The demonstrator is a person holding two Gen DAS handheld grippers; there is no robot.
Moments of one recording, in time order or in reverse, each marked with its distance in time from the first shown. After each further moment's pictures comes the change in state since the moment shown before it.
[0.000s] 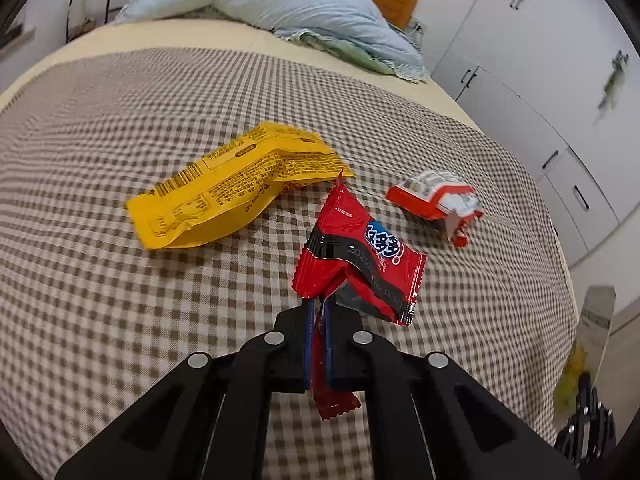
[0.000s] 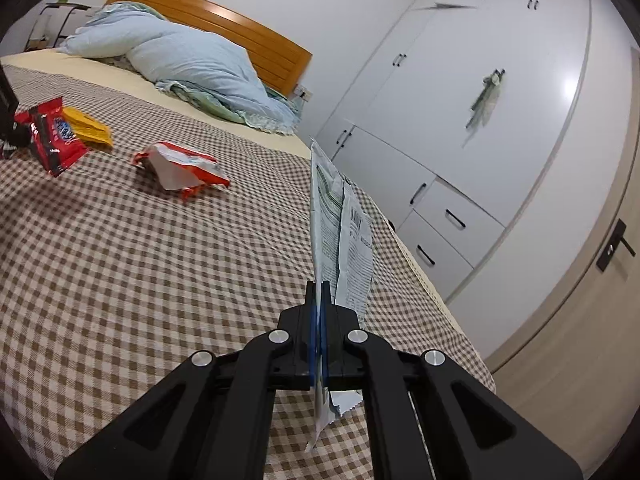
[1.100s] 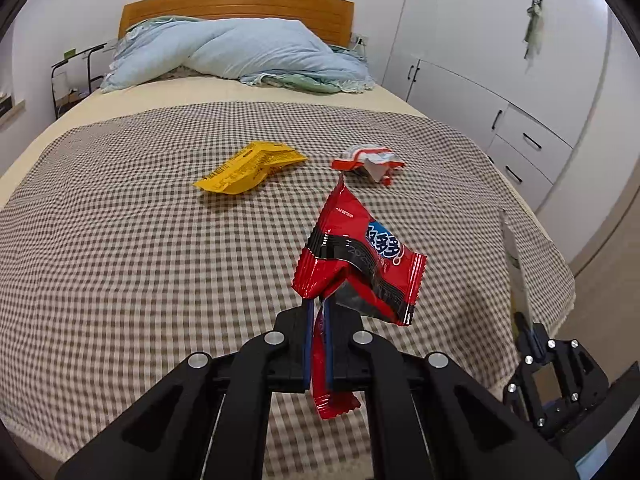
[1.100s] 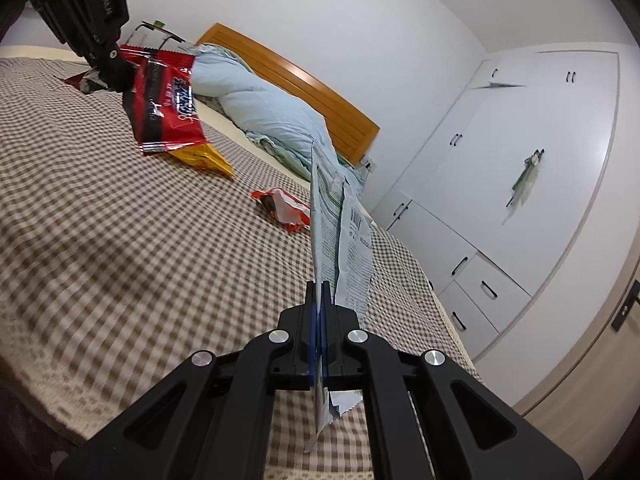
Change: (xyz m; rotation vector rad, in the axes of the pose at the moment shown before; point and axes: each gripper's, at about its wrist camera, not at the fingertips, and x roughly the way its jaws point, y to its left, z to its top) left arm -0.171 -0.028 -0.117 0.223 -0.102 -0.002; right arm -0.147 0.015 -0.057 -0.157 -0.264 0.210
